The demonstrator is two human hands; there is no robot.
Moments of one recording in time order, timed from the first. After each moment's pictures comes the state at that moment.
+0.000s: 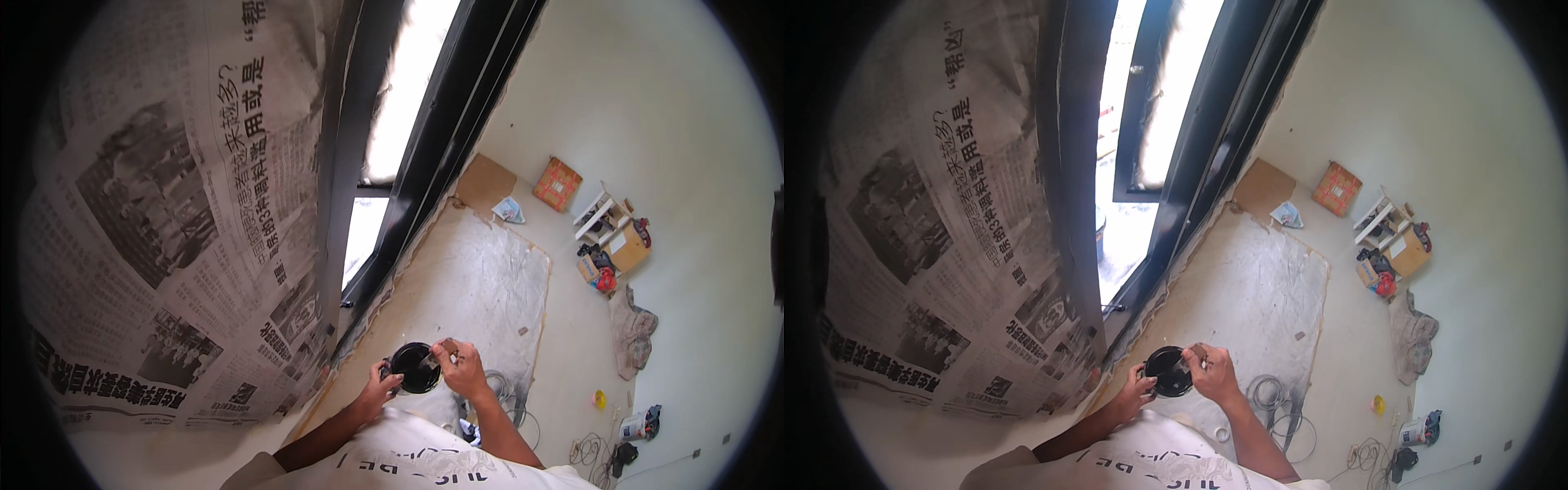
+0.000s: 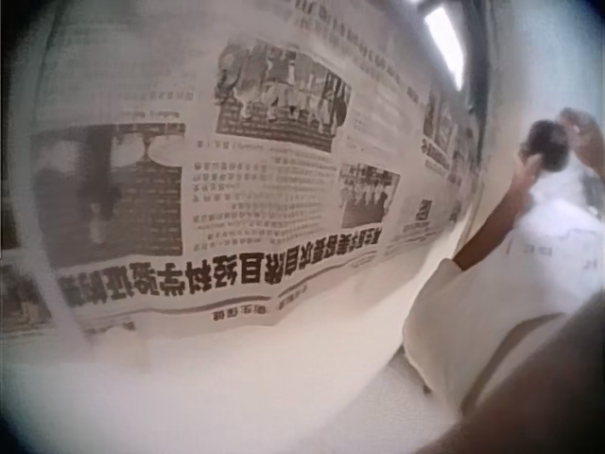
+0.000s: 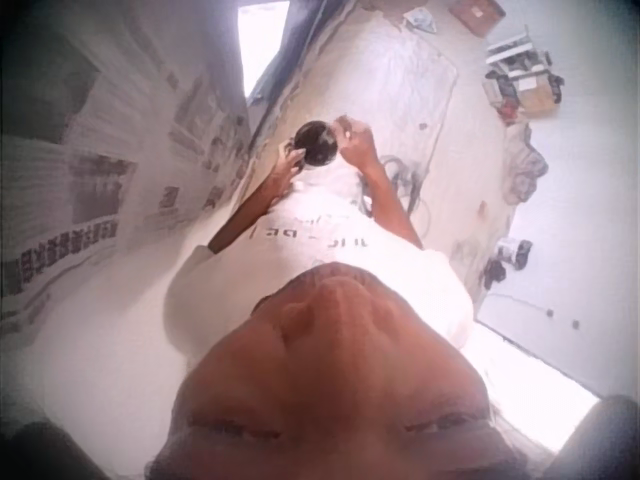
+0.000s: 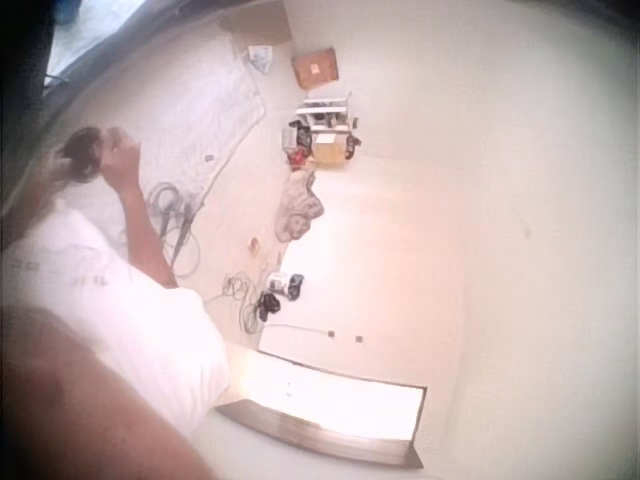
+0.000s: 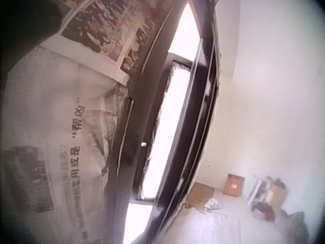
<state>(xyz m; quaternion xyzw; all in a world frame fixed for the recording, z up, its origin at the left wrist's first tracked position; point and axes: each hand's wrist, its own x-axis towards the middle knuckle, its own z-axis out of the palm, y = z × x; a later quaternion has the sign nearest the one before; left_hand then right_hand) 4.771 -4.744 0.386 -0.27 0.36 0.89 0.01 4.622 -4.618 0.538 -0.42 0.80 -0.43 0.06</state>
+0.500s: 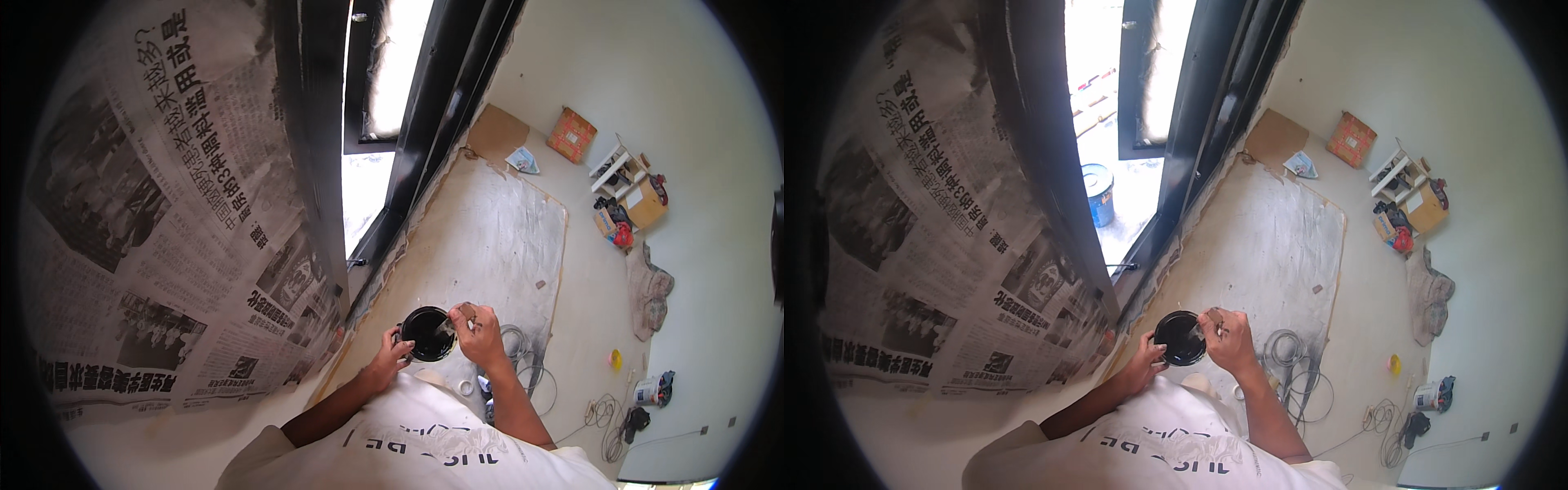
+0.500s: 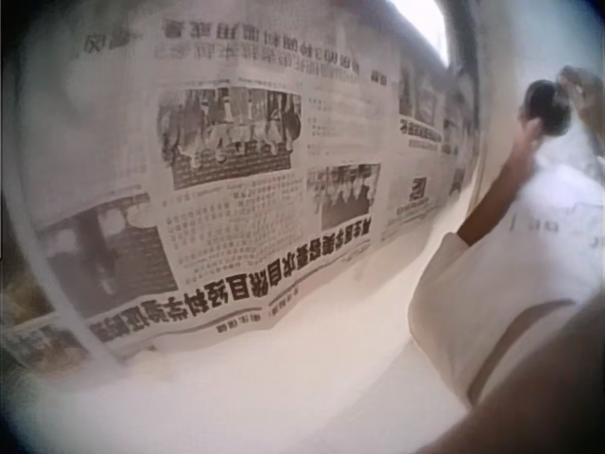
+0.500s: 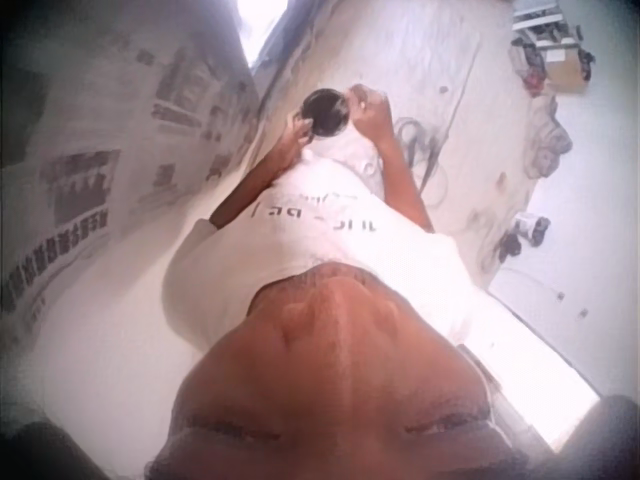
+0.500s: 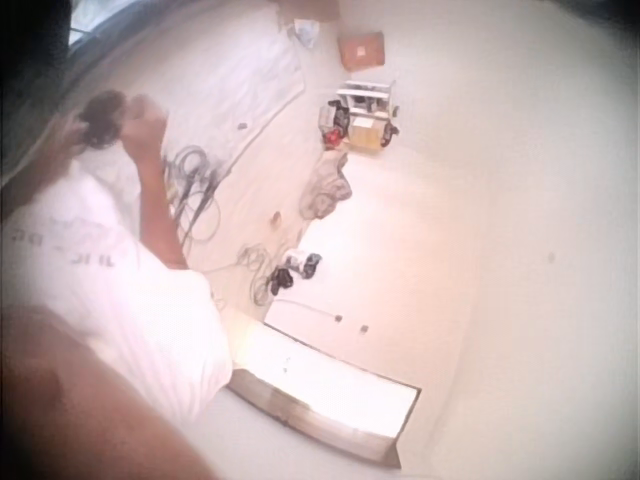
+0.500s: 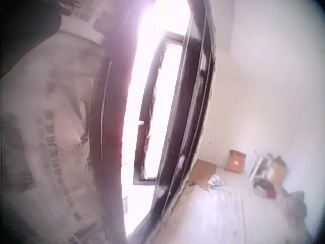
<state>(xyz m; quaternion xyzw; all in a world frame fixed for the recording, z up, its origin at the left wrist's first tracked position) 4.780 -4.735 0.378 -0.26 0.35 0.90 0.02 4.632 -4.600 0.539 -0.39 0.83 -0.40 0.07</state>
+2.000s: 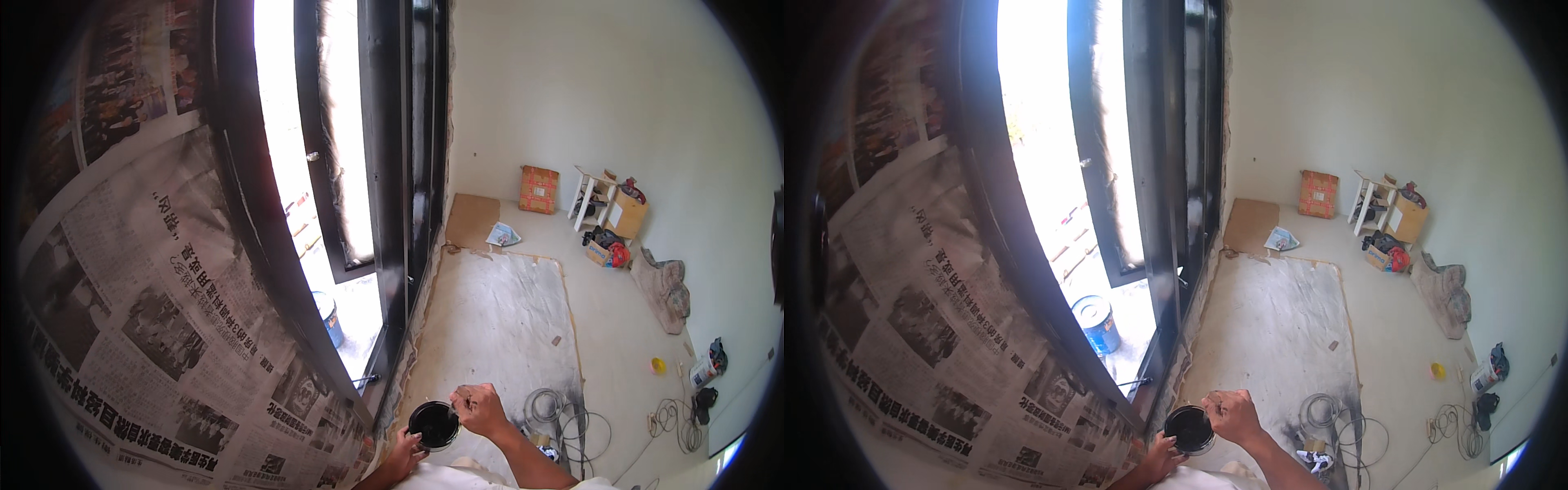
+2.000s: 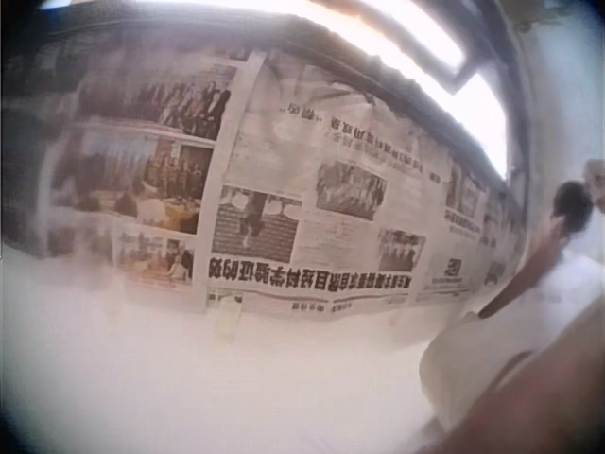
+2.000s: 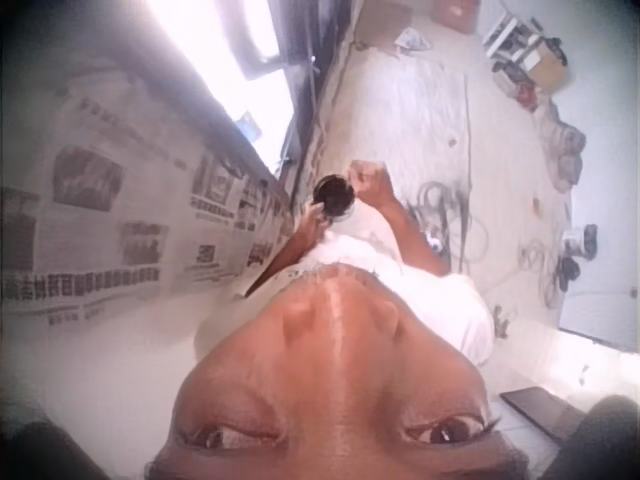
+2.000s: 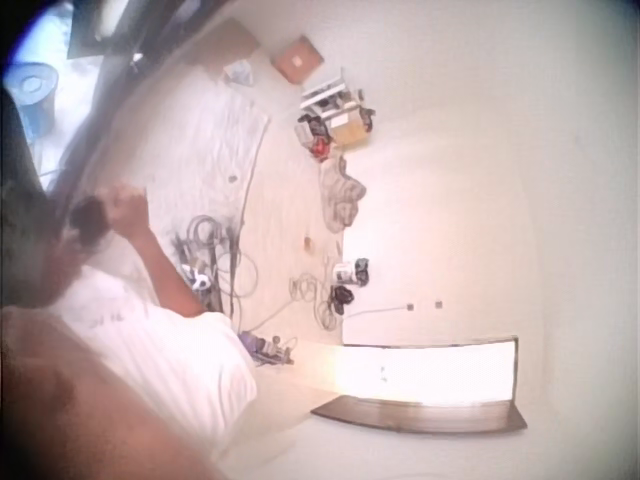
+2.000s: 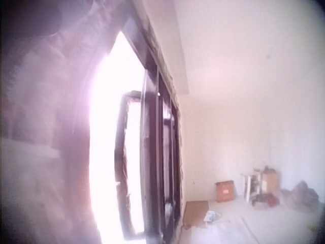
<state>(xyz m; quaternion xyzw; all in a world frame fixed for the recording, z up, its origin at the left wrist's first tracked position) 4.790 -4.745 0.365 -0.27 0.34 0.90 0.07 4.641 -4.587 0.526 -0.38 0.86 -0.35 -0.02</state>
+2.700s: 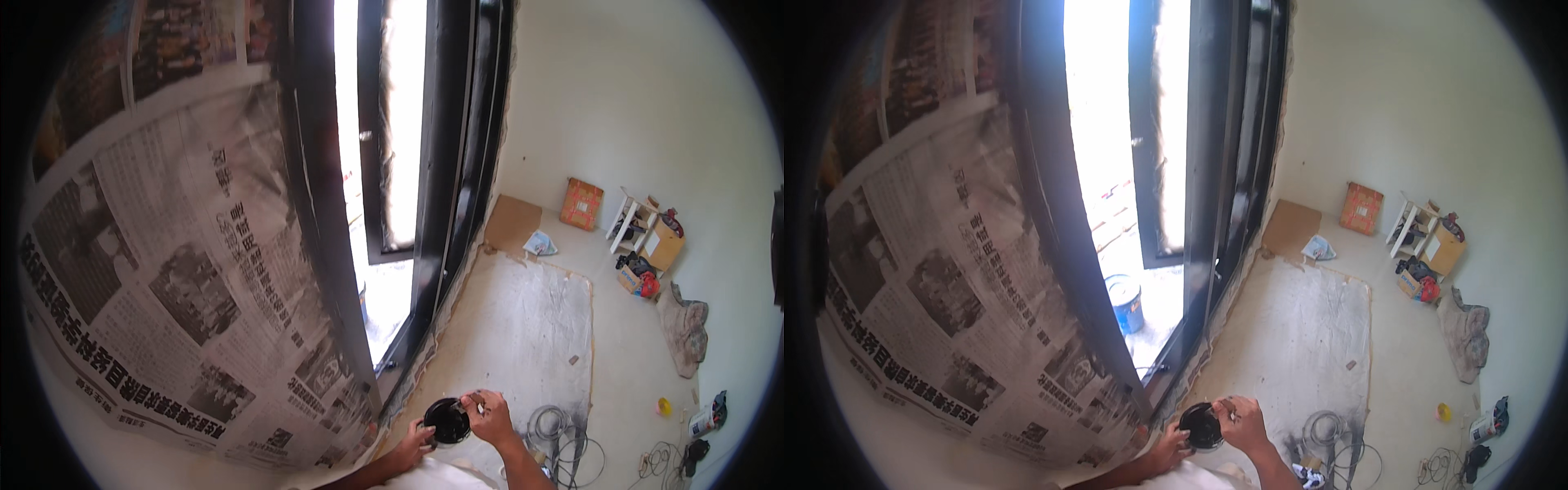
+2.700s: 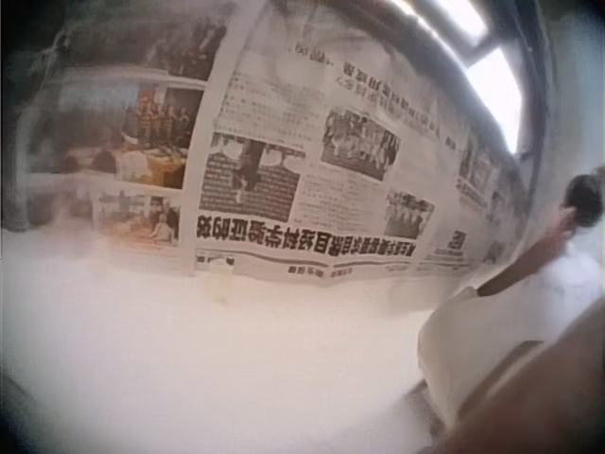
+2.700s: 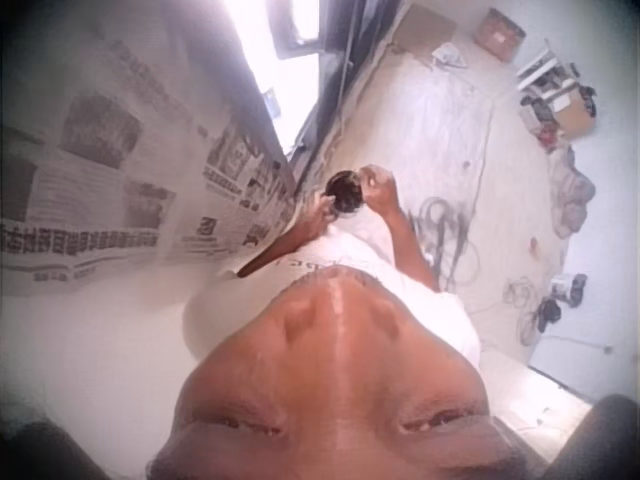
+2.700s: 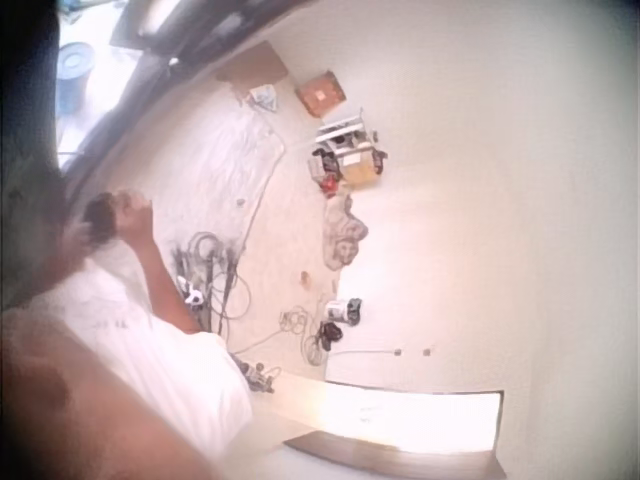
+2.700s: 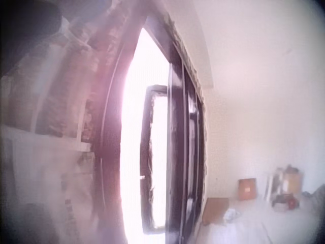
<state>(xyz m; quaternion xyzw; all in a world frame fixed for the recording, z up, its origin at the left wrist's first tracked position) 4.782 -4.737 0.381 -0.31 0.35 0.88 0.06 4.645 -4.602 0.528 -0.41 0.79 -0.45 -0.09</state>
